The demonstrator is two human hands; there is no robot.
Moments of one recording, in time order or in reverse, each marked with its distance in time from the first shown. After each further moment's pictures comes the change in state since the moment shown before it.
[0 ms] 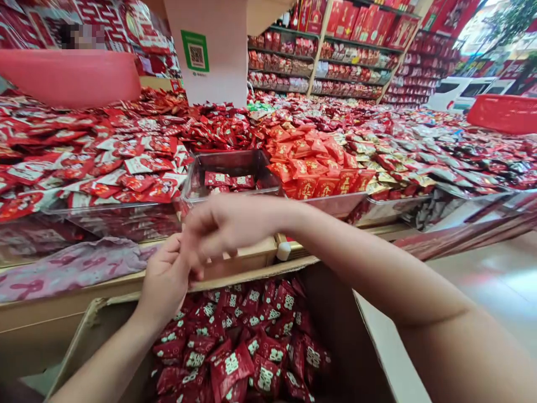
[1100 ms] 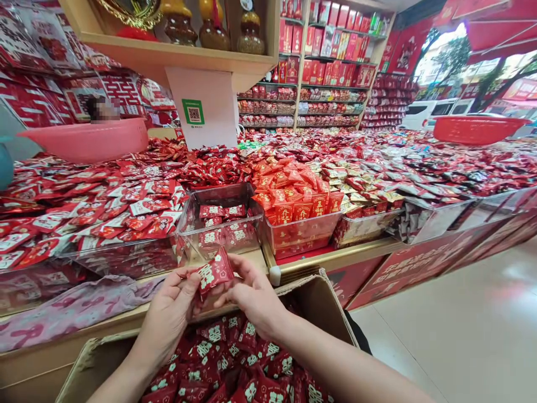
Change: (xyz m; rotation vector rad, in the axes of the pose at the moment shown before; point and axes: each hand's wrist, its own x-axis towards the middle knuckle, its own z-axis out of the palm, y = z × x) left_hand -0.009 0.006 0.011 -0.104 -0.069 -0.100; right_hand -0.066 0.021 0.085 1.225 0.572 0.201
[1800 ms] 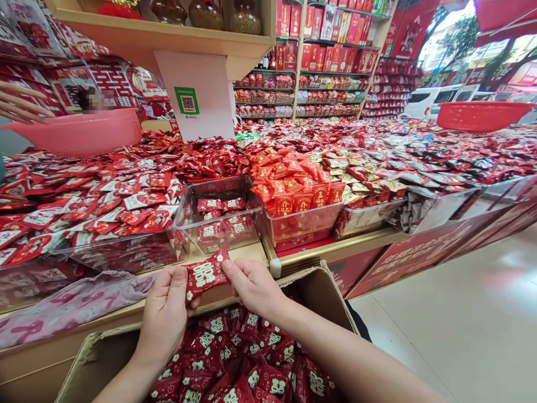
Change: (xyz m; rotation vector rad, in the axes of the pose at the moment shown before) left_hand -0.006 -0.006 0.001 0.170 0.144 0.132; right_hand 0.007 0.005 -0.018 -0.745 0.012 -0.045
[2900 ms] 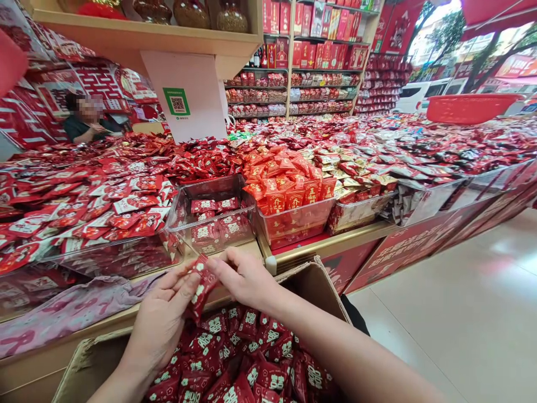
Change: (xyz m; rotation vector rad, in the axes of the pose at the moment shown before) left_hand 0.001 0.015 0.007 -0.244 -0.155 -0.181; right_hand 0.004 -0.013 -0.008 -0.022 -0.043 -0.114
